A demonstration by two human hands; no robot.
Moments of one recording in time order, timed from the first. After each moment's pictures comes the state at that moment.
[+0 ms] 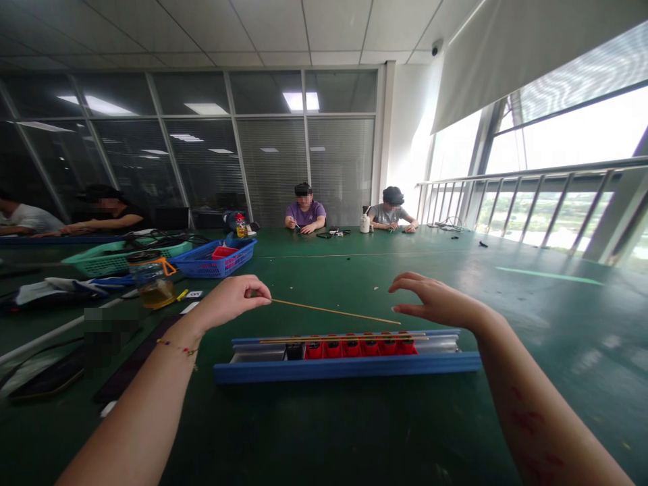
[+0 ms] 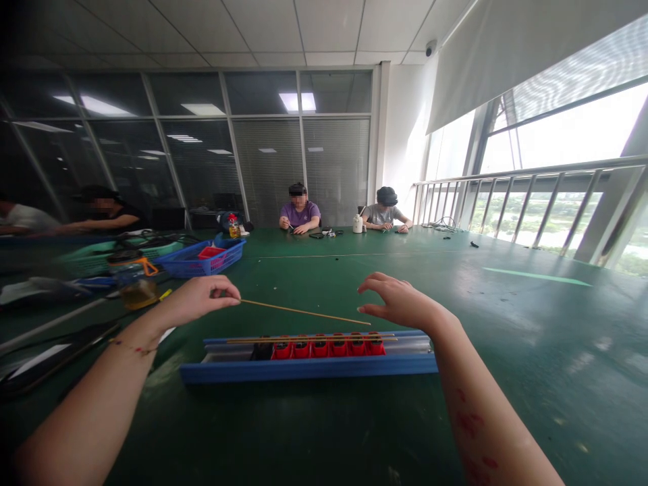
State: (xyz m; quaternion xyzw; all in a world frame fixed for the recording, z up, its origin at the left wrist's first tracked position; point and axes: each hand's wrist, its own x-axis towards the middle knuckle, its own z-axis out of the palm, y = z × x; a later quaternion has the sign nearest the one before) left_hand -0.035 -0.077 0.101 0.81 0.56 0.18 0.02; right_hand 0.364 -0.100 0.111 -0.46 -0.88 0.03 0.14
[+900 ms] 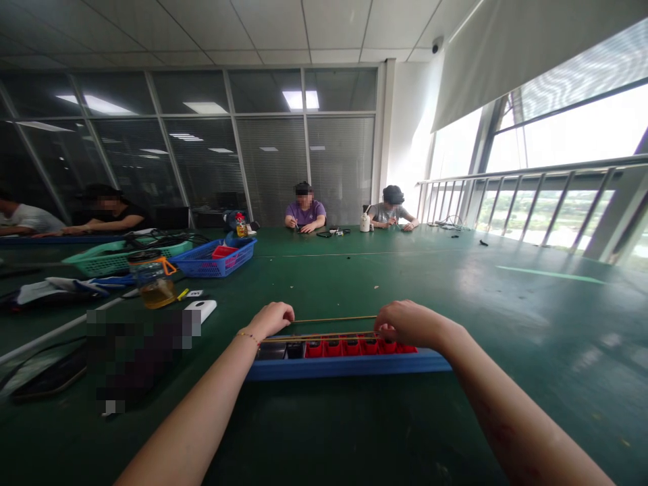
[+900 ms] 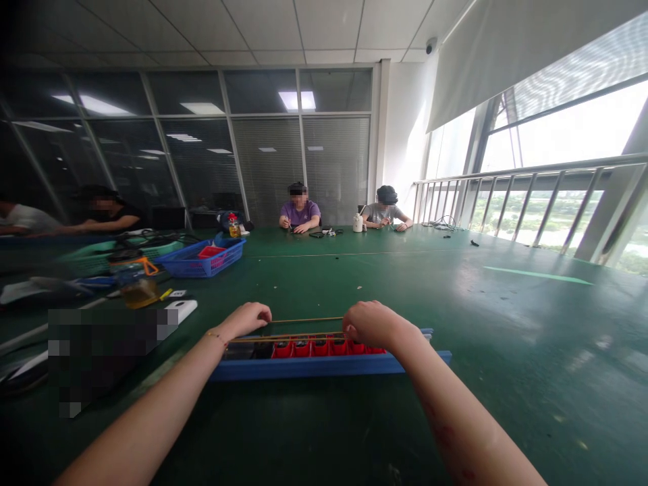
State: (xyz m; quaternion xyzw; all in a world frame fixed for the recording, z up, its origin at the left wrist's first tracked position) left_hand -0.007 -0.013 -0.002 0.80 0.59 0.09 0.08; right_hand 0.322 -0.101 0.082 -0.41 -0.91 0.00 0.00
